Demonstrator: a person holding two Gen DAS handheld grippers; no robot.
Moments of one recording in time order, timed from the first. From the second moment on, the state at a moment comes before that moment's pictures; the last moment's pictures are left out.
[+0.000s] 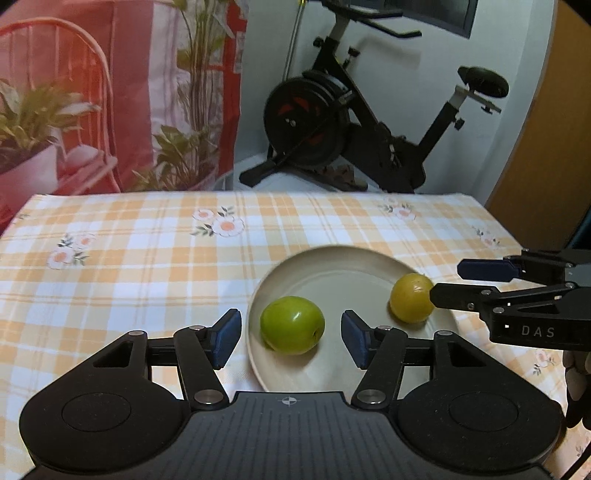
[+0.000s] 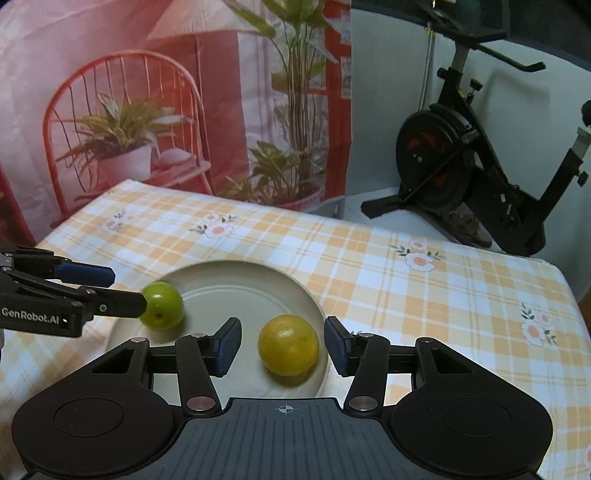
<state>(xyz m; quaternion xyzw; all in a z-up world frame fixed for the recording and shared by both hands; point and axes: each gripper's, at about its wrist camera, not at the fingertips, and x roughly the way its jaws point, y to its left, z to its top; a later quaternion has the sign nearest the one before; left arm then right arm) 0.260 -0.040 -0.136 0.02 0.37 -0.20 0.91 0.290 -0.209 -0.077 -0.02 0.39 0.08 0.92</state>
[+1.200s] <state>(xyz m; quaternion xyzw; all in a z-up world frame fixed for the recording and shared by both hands) 0.113 -0.015 -0.125 -0.01 0.30 -0.15 0.94 0.128 -0.196 -0.082 0.08 0.31 0.03 0.95</state>
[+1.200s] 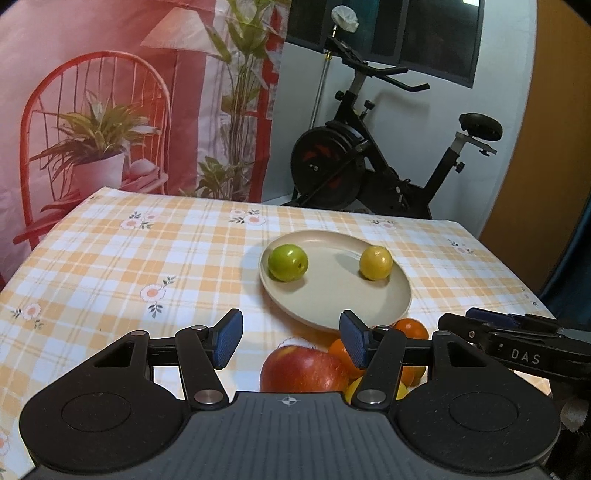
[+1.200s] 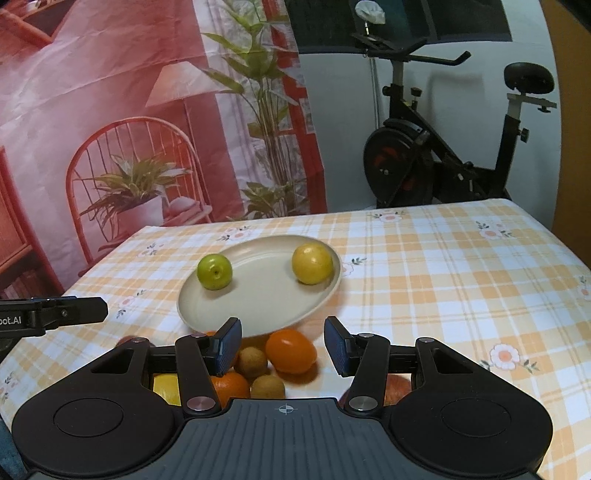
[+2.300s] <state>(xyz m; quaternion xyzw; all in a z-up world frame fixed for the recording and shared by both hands) 0.118 0.001 -0.130 -0.03 0.30 -0.13 0.94 0.167 -0.166 -0.101 0.07 0.36 0.13 0.92</state>
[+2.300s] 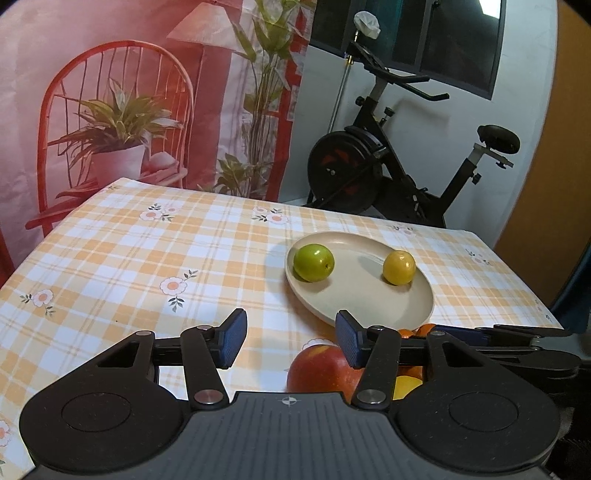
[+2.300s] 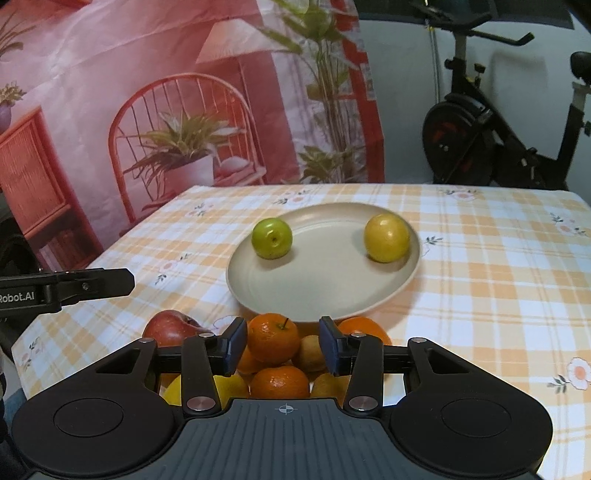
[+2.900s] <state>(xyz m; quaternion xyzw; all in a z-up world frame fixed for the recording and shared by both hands) 0.121 0.000 -0.135 -0.03 0.31 -0.13 0.94 0.178 -0.160 -0.109 0.07 0.38 0.15 0.91</state>
